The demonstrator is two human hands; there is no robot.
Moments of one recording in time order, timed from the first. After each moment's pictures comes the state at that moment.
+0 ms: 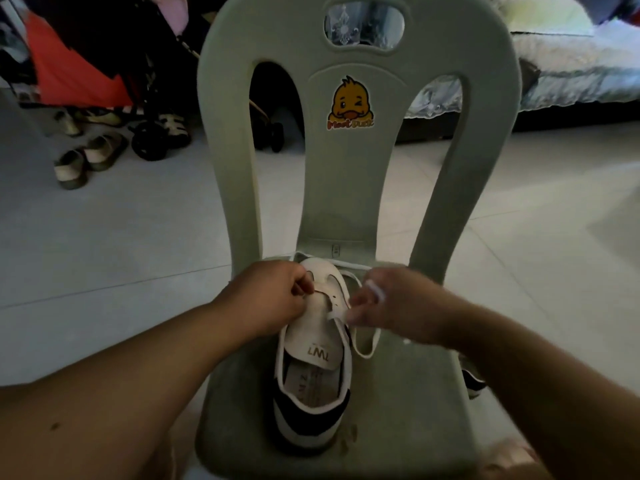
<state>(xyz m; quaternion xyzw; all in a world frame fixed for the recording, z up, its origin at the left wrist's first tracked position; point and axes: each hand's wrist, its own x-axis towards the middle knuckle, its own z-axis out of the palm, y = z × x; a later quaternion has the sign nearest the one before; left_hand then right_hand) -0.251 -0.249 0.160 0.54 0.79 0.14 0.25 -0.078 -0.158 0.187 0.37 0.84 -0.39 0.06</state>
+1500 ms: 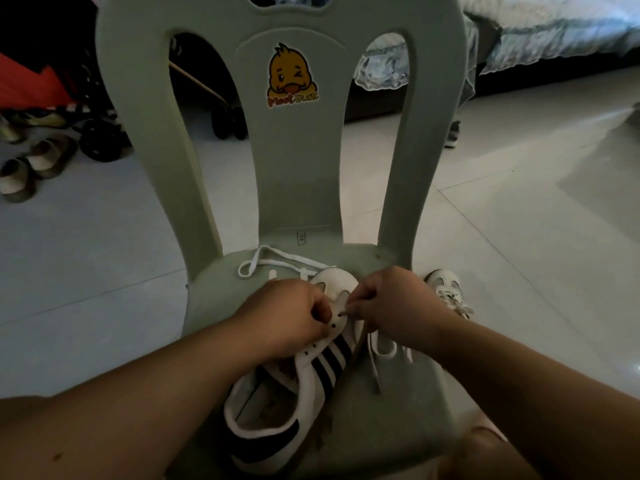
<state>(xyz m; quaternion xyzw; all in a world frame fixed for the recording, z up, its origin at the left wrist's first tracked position) -0.201 -0.223 0.142 0.61 0.73 0.06 0.31 -0.048 -0.151 0.145 0.47 0.80 -0.36 0.00</state>
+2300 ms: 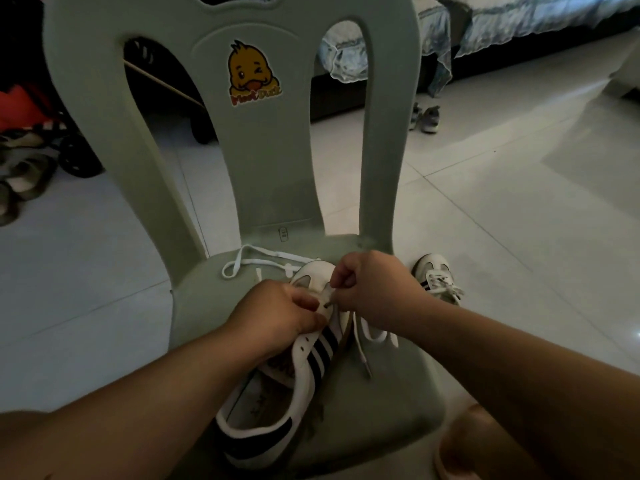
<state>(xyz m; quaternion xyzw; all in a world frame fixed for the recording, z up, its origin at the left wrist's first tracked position) -0.185 -0.229 0.135 0.46 0.77 0.19 0.39 -0.047 -0.153 0.149 0.46 0.82 -0.34 -0.04</state>
